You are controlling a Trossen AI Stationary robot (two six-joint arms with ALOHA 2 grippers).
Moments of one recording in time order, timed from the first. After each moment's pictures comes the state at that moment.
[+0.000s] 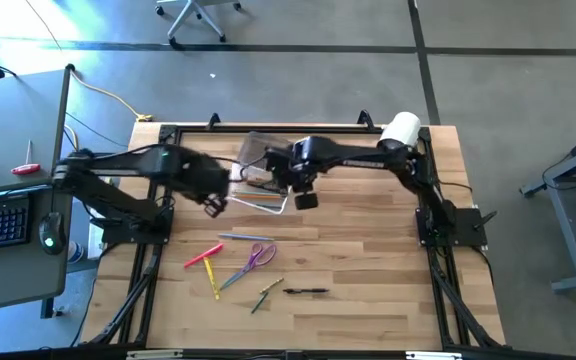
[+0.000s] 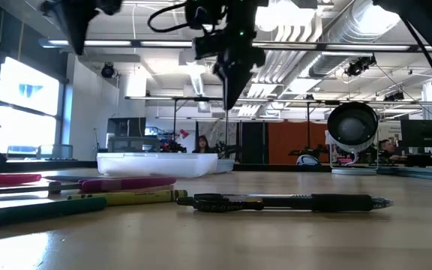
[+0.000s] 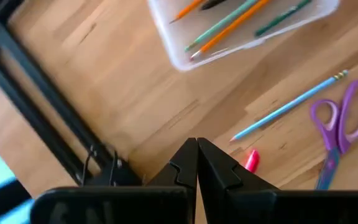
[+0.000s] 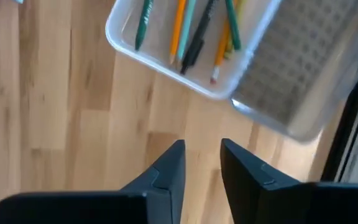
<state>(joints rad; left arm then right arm) -0.04 1.29 1.37 -1.57 -0.28 -0.92 -0.18 2.11 2.05 -1.27 0.15 -0.33</state>
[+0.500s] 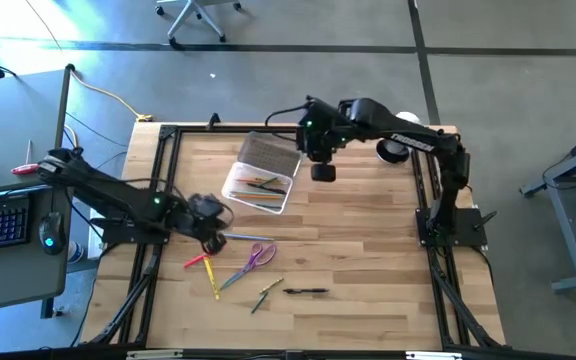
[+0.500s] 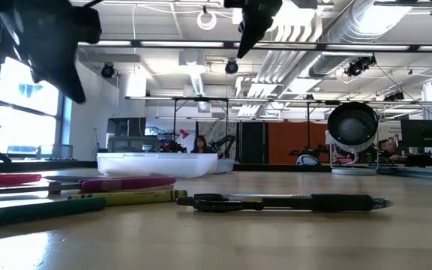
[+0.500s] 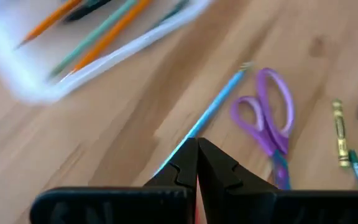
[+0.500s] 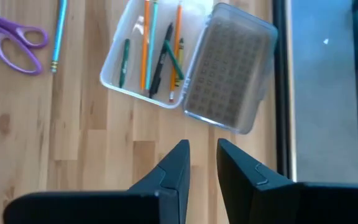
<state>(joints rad) -0.36 1.04 0.70 -0.71 -0.39 -0.88 -0.30 1.84 2.05 -1.25 0.03 -0.33</state>
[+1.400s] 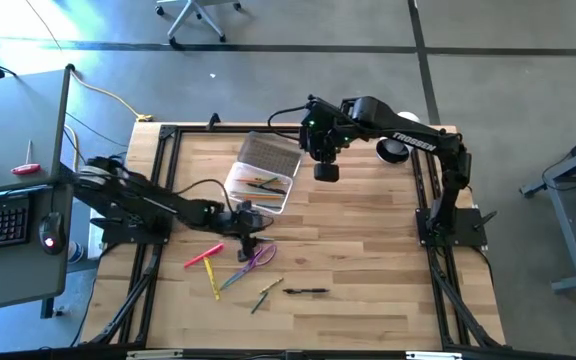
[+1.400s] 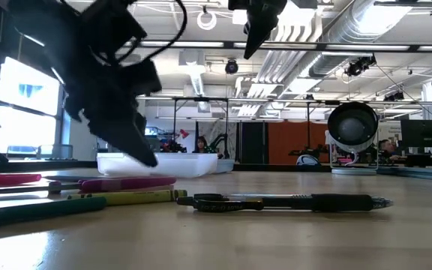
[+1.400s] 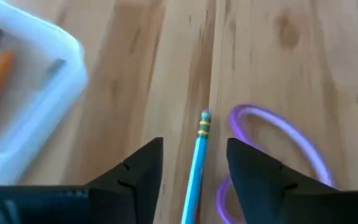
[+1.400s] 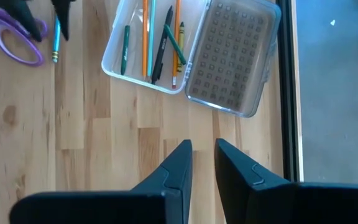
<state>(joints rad) -0.16 1.54 0.60 0.11 -0.13 -0.24 -0.30 1.83 2.05 -1.31 0.03 -0.28</state>
